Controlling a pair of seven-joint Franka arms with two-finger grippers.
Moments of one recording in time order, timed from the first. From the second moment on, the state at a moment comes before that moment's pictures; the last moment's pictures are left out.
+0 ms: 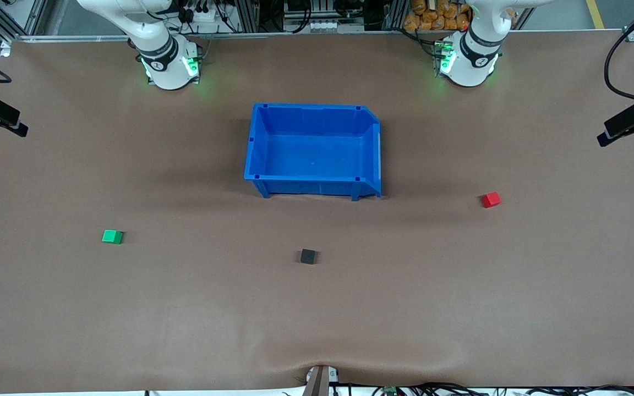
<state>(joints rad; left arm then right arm) 0.01 -0.02 0.04 -1.54 -0.02 1.56 -0.07 0.00 -0.05 -0.12 -1.57 0.02 1.49 -0.07</state>
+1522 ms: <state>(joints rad) 0.09 0.12 0.07 -1.52 -0.02 1.56 -0.06 -0.01 0.31 -0.13 -1.76 0.02 1.98 -0.17</state>
